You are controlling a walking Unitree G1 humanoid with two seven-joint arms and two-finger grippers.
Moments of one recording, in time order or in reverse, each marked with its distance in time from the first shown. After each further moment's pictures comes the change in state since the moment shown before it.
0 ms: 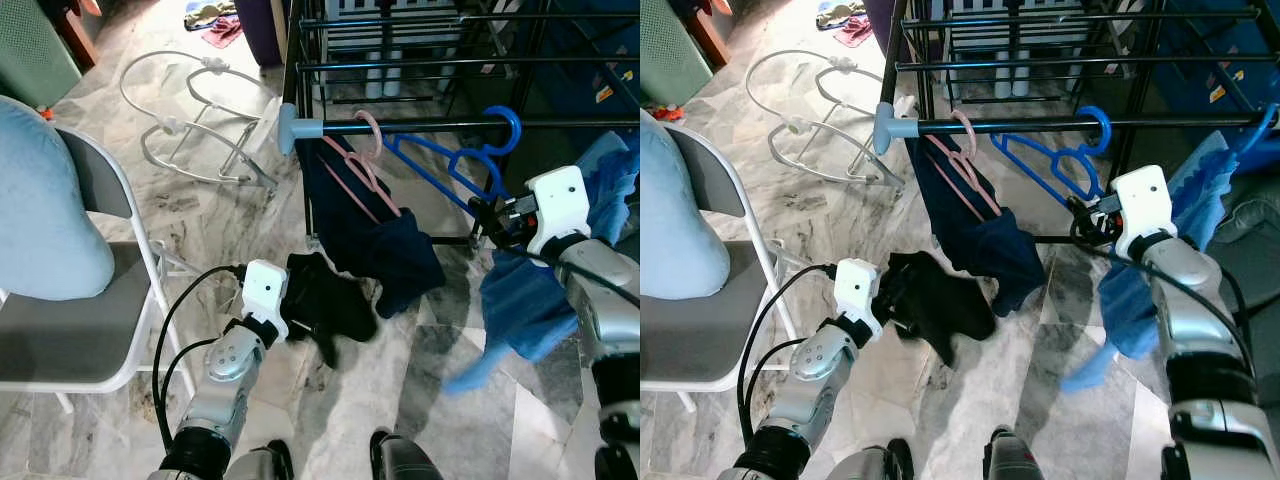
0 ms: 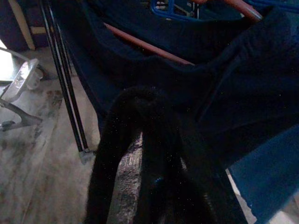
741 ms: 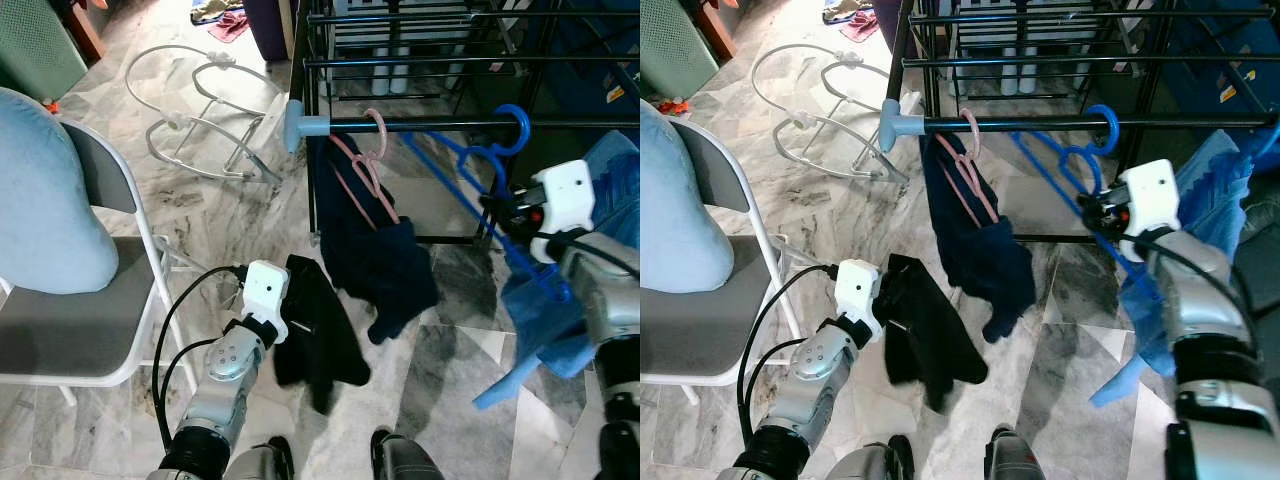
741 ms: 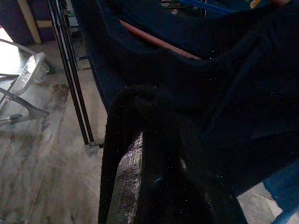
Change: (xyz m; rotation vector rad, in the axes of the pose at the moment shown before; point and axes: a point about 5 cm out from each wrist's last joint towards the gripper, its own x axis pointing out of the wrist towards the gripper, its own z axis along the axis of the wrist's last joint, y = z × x) left arm 0.000 0.000 -0.002 0.014 0.022 0.008; right arm 0.003 -0.014 0.002 0.080 0.038 0.033
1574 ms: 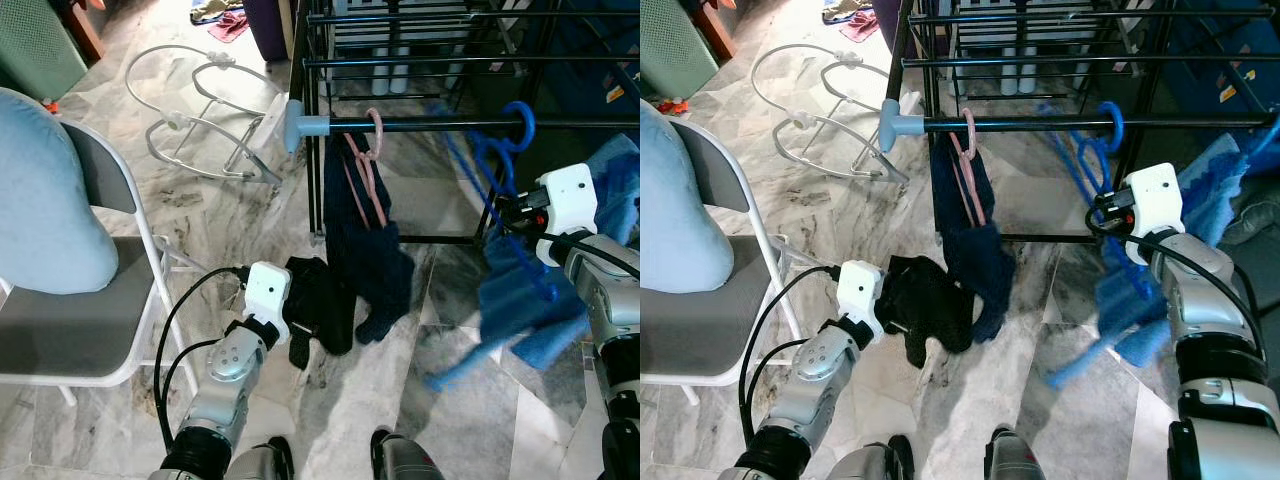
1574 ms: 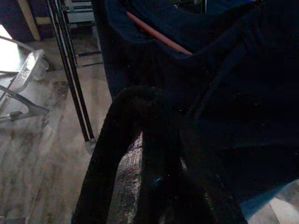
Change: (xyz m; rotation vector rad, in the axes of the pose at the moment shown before) left arm 0.001 -0.002 -0.002 0.005 0.014 -0.002; right arm 0.001 -0.002 -0.007 -0.007 0.036 -0.042
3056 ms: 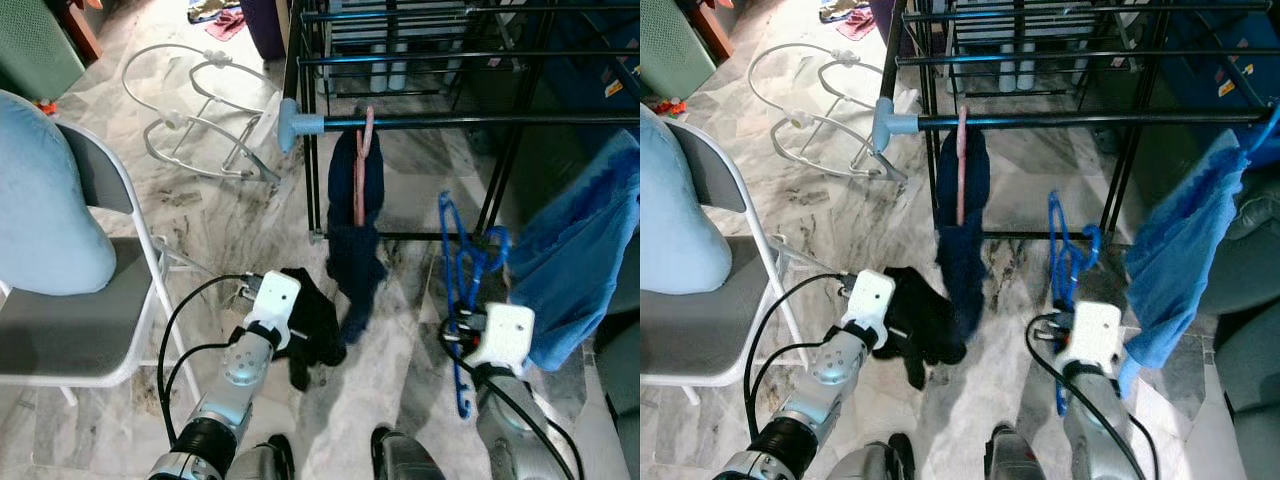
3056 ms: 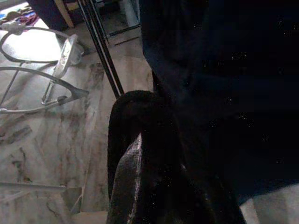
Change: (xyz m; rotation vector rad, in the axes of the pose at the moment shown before) left arm 0.005 0.003 -0.022 0.183 0.112 0.160; right arm -0.065 0.134 -0.100 0.342 0.045 -0.222
